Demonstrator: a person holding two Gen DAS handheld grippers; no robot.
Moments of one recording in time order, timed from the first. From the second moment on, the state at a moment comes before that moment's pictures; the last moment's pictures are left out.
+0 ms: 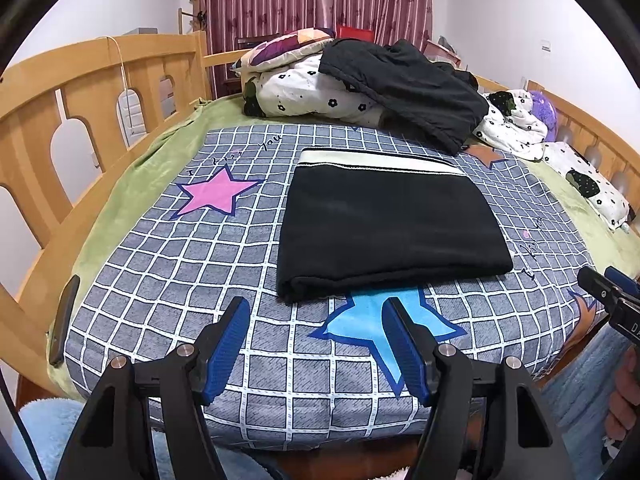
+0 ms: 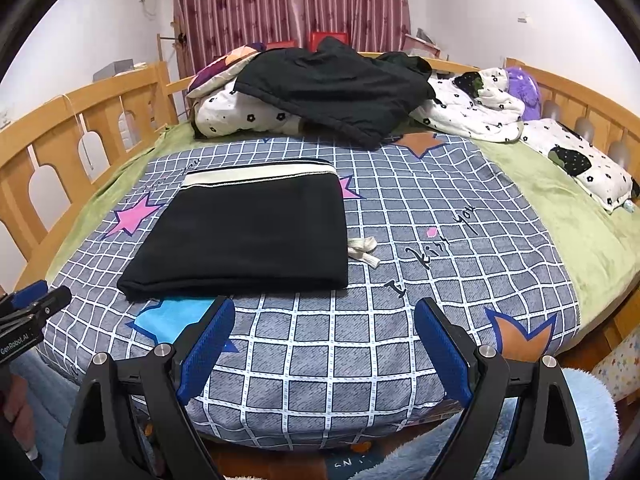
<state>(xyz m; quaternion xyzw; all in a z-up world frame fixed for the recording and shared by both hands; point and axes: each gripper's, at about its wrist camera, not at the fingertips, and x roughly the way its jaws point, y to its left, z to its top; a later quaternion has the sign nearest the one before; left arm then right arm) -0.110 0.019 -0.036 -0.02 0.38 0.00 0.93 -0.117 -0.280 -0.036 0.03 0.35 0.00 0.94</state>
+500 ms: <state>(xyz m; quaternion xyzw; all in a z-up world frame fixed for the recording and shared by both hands) -0.111 0.013 -0.036 -0.01 0.37 -0.01 0.93 -0.118 -0.276 -0.038 0.02 0.35 -0.01 0.94</state>
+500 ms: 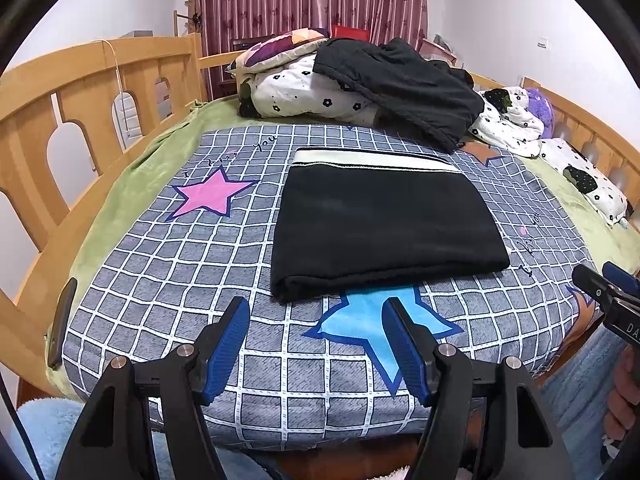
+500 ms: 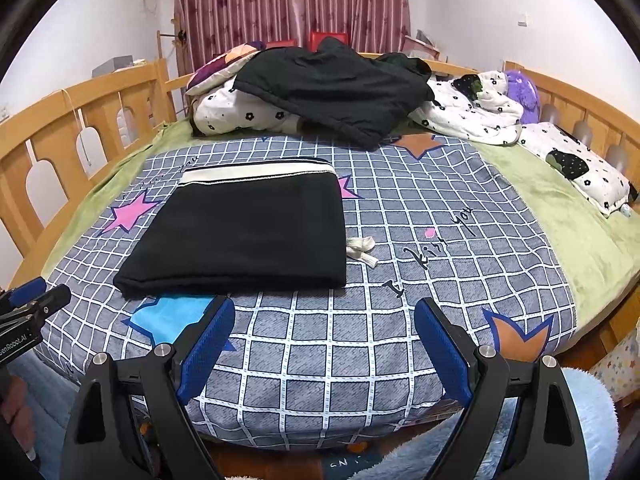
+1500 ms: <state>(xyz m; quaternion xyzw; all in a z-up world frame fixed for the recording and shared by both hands) -0.113 0.012 -0.036 -0.01 0.38 -0.02 0.93 -0.117 -0.273 -0.041 0.01 0.36 -0.01 0.93</state>
